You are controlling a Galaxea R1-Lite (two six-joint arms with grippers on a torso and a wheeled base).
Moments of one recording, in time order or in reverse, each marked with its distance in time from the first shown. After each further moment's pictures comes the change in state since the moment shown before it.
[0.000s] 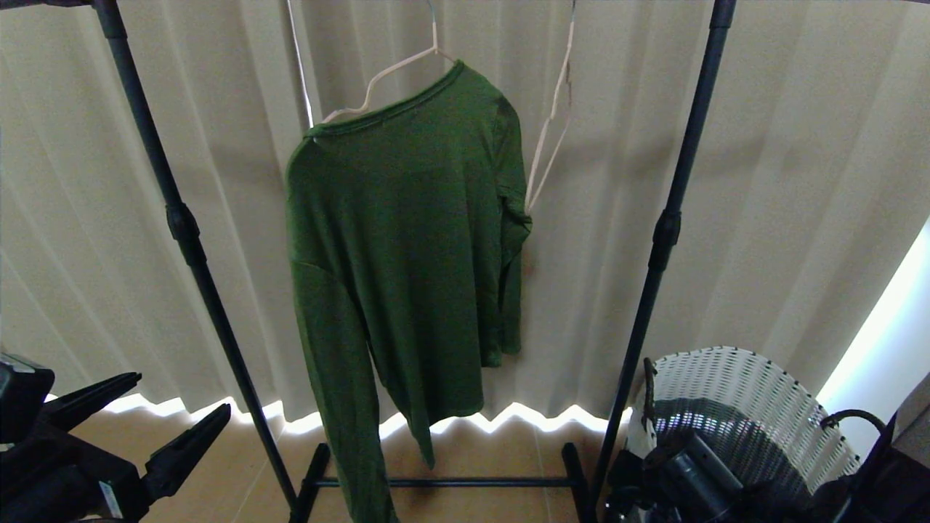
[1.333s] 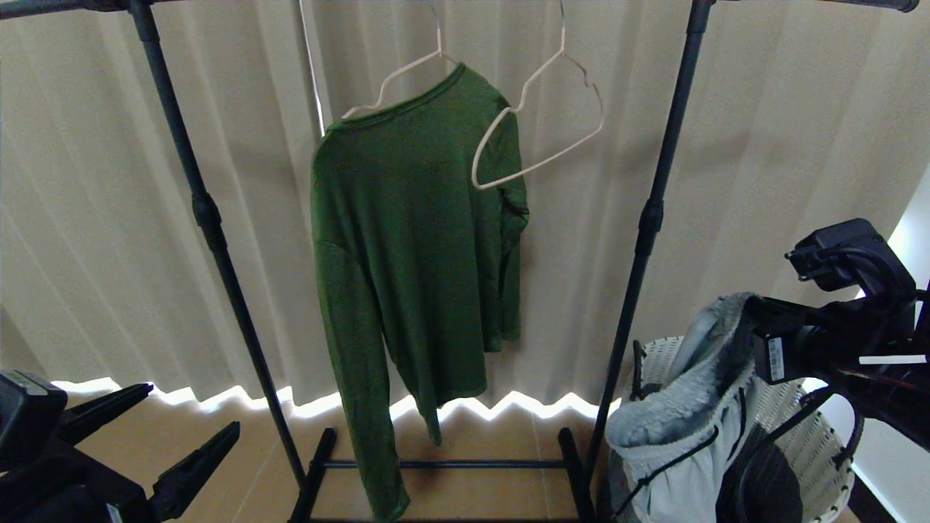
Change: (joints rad) left arm -0.046 -0.006 0.030 -0.001 0.001 0.026; right arm -0.263 -0.563 -0.177 -0.146 0.045 0.106
